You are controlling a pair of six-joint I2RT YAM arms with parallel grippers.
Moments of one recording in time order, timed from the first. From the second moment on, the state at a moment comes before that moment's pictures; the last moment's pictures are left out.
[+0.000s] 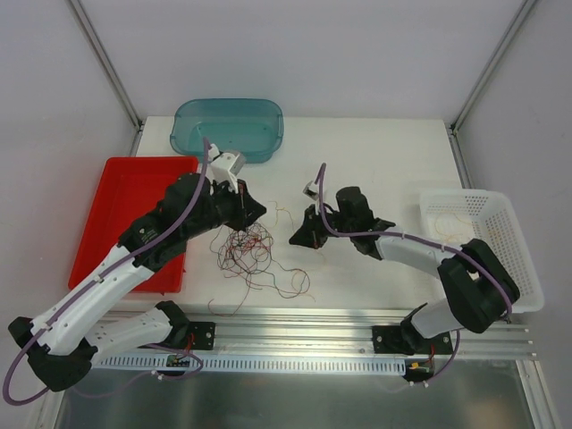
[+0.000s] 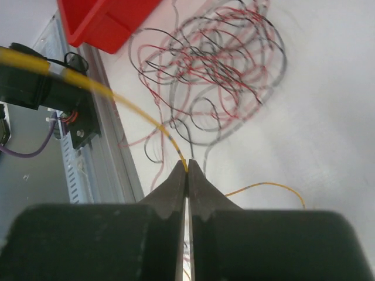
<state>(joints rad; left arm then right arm) -0.75 0.96 1.11 -0.53 0.12 -0.41 0.70 1.50 0.76 0.25 -0.66 0.31</state>
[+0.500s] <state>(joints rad) -0.69 0.93 0.98 -0.60 -0.31 -0.63 0.32 0.94 0.80 -0.22 -0.63 0.17</state>
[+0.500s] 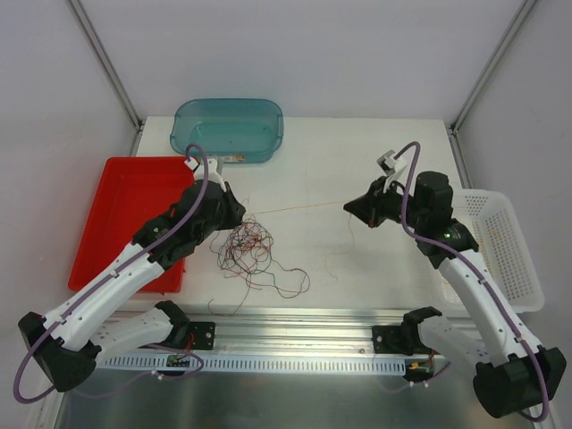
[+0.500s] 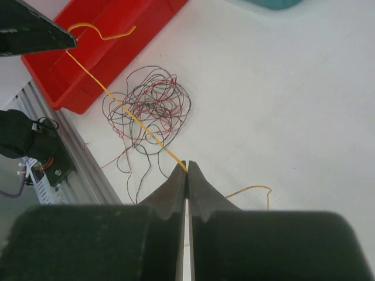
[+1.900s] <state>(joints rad) -0.59 1.03 0.82 -0.64 -0.33 -0.22 -0.18 1.00 1.39 -0.82 0.52 0.01</state>
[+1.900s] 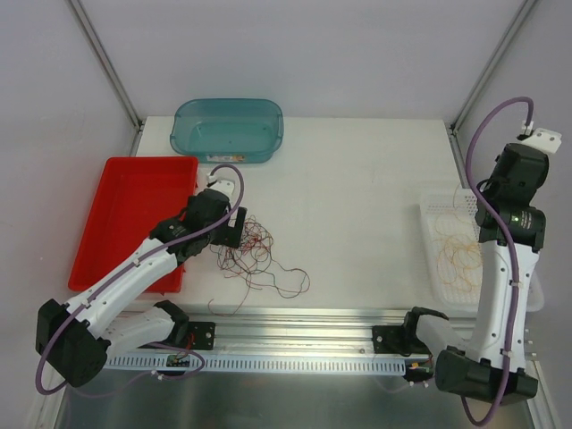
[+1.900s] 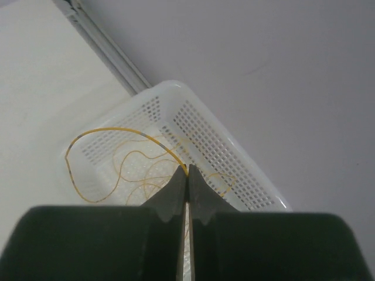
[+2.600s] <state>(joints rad) -0.59 1.06 0.81 -0.62 -0.34 -0.20 -0.47 1.07 1.00 -0.79 0.48 0.37</state>
